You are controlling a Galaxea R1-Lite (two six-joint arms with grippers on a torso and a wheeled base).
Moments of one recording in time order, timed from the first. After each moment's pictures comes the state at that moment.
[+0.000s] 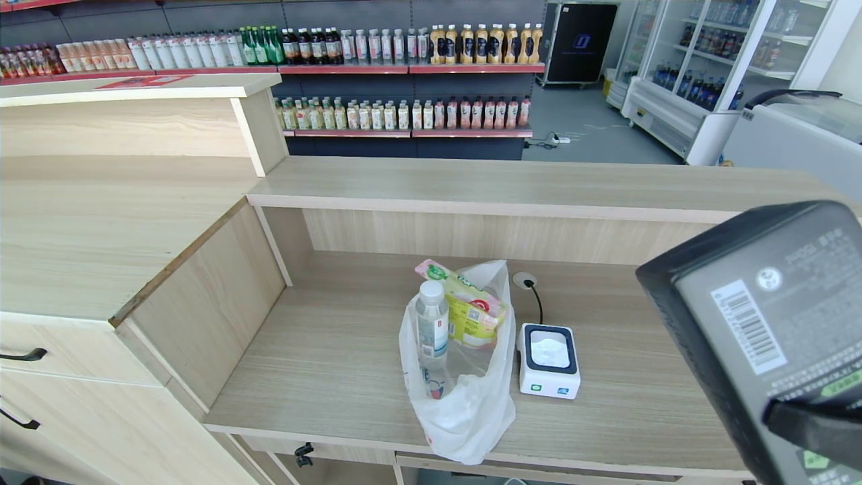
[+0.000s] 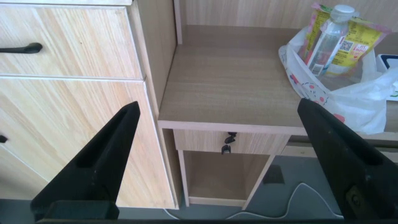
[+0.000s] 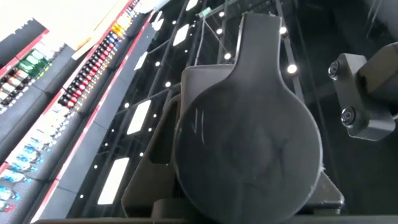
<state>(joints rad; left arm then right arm) -0.01 0.00 0.00 0.00 -0.04 0.00 0.76 1.01 -0.45 -0.72 0.54 -2.64</state>
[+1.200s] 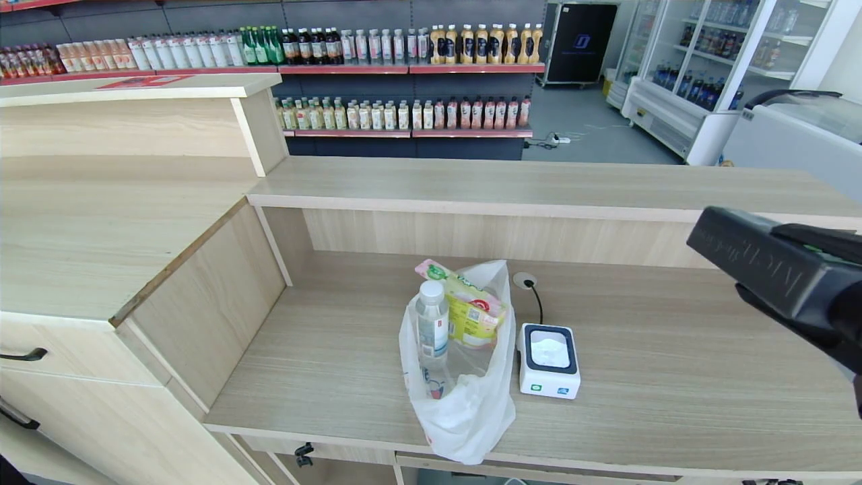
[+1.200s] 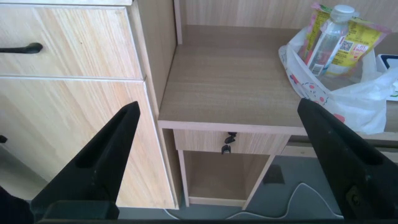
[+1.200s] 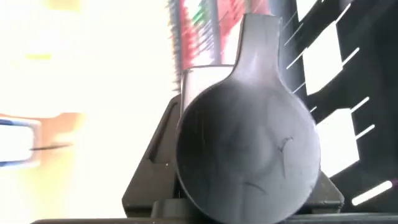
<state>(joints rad) -0.01 0.00 0.00 0.00 -0.04 0.00 0.55 0.93 -0.55 -0.46 0.10 -1.35</state>
